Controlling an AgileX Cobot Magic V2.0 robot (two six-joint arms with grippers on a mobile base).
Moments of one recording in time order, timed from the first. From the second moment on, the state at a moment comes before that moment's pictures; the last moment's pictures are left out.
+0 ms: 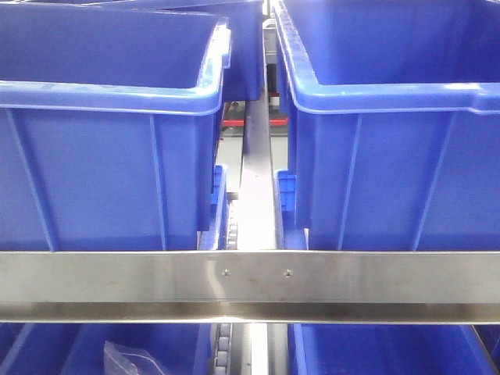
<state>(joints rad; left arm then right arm) -0.03 0.00 0.01 0.14 0.06 -0.09 0.07 0.07 -0.23 -0.07 0.14 0.11</state>
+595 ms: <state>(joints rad) -0.03 0.00 0.01 0.14 0.06 -0.09 0.07 0.07 -0.21 -0.06 0.15 0.11</state>
